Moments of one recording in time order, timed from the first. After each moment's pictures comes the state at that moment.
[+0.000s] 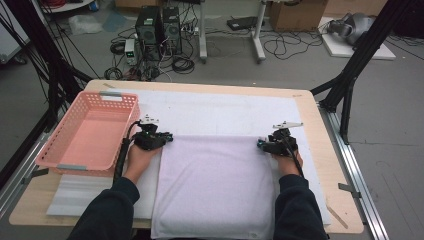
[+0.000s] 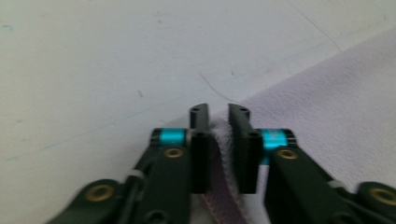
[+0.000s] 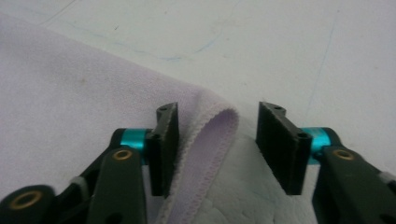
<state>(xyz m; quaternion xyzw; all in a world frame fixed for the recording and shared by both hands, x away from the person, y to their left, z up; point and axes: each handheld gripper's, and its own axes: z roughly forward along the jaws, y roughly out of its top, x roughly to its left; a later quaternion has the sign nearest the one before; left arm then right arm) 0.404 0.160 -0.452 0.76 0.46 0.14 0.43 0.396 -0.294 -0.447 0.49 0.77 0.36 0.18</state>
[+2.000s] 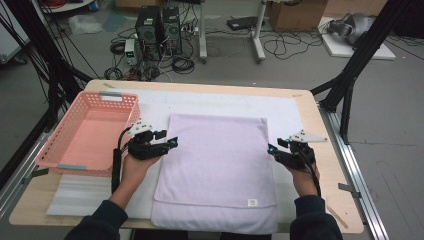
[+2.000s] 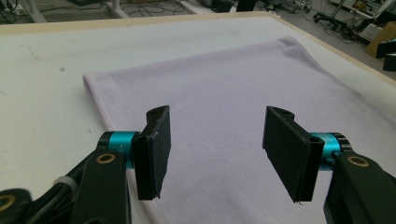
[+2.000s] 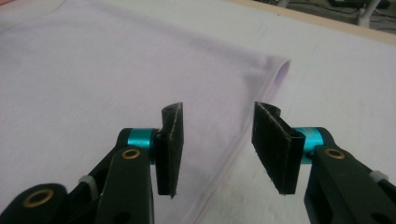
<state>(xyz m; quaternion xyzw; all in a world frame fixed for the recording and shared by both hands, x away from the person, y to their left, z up) 0.332 0.156 -0.409 0.73 0.41 0.16 0.53 0.318 -0.308 -0.407 0.43 0.76 0.42 0.24</state>
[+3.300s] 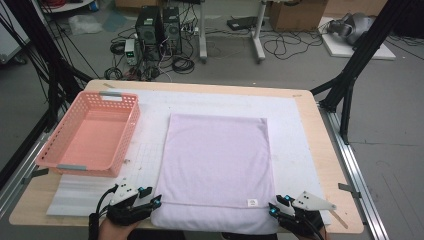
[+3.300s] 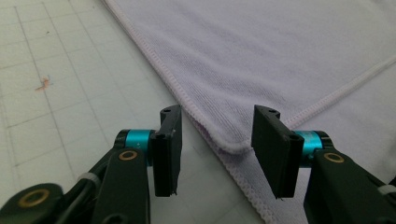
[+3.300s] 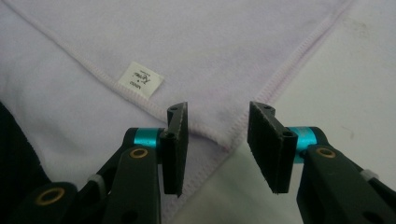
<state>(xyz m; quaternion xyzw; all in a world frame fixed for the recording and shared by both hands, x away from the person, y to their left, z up) 0.196 0.178 -0.455 0.77 0.42 0.16 0.45 0.180 -0.302 -0.453 0.40 0.80 0.41 0.18</state>
